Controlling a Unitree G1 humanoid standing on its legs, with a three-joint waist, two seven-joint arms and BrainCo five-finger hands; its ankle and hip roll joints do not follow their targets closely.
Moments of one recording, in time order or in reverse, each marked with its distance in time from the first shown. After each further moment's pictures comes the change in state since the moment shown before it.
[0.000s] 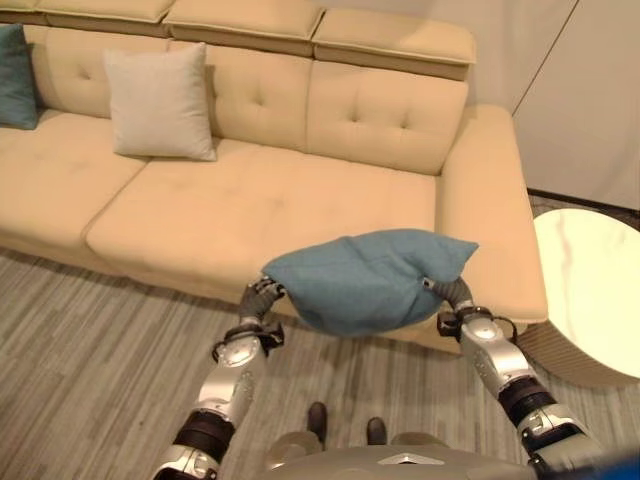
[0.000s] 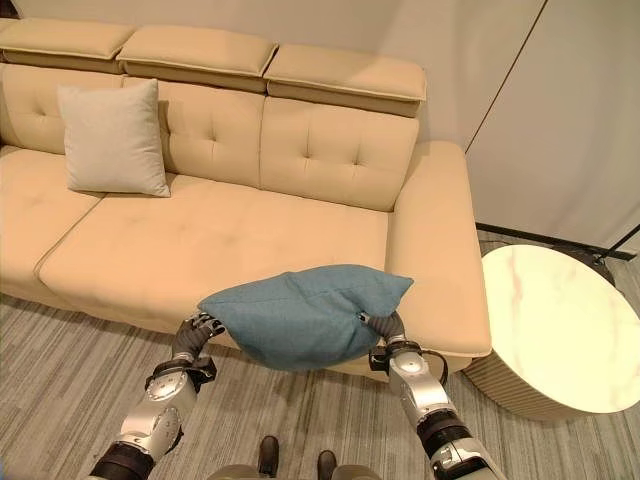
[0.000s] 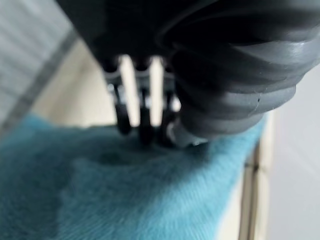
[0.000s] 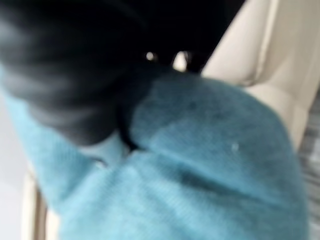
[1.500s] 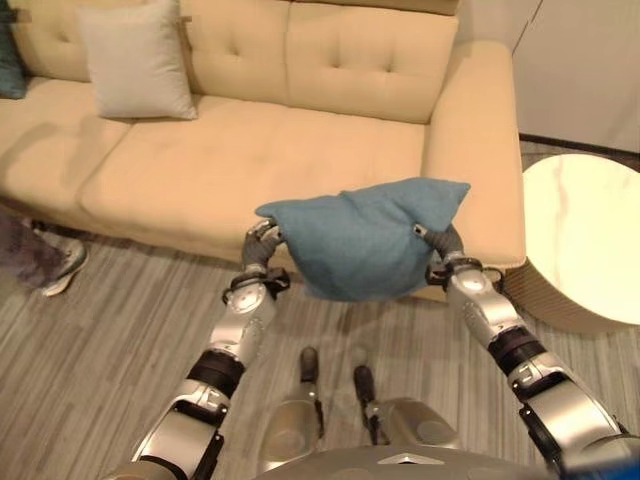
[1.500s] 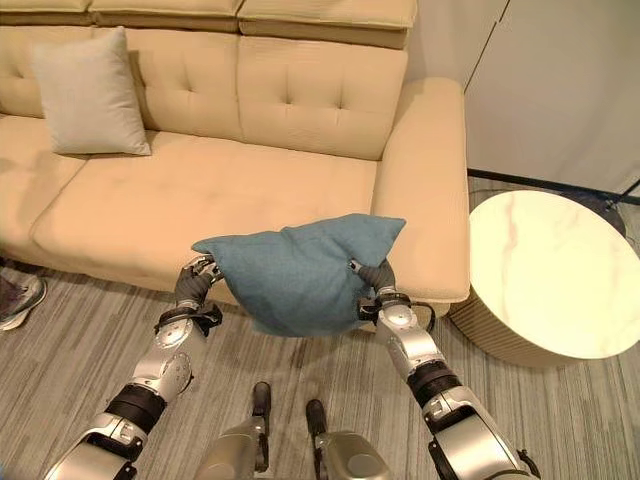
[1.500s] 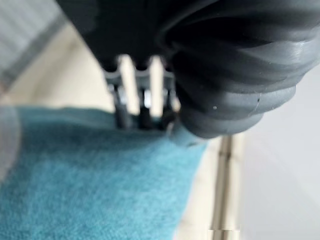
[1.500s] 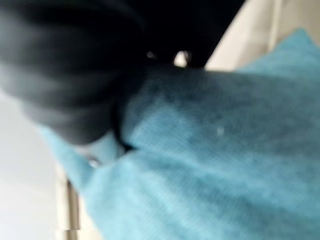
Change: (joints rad) left arm -0.299 0.038 -0.062 0.123 -0.162 -0.134 0.049; right arm -0.251 -0.020 0.092 0.018 0.170 -0.058 -0.067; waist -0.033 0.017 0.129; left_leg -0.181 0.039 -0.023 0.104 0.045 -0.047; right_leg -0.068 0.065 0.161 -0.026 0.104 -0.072
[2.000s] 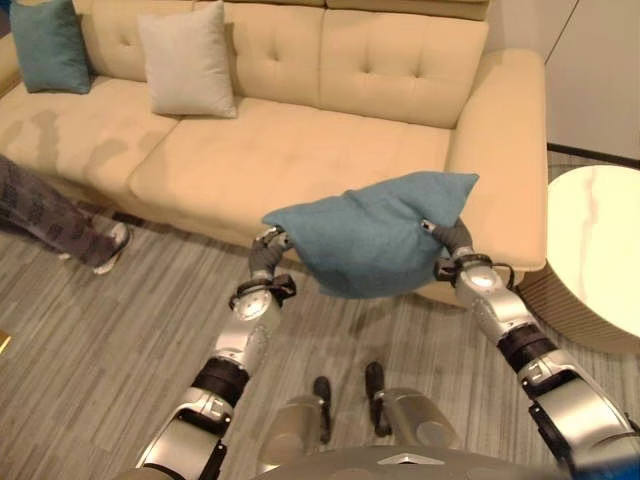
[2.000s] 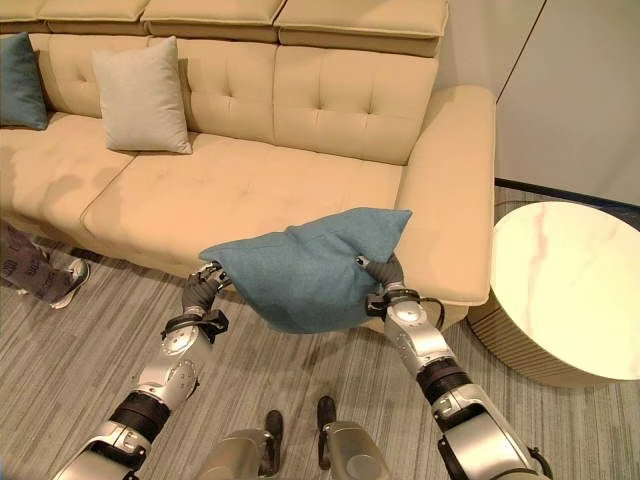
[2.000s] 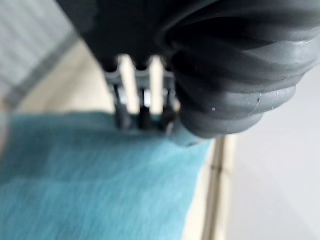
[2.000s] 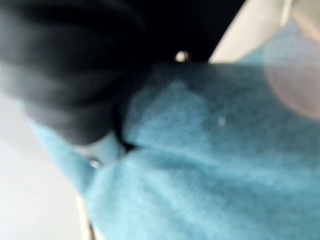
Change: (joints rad) left arm -0.005 -0.028 -0.018 -0.025 -0.002 0.001 -0.003; right arm -0.005 -0.036 -0.005 -0.015 0.033 -0.017 0.009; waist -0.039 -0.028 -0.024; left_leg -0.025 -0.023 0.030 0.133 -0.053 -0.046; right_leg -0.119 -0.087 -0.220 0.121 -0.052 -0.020
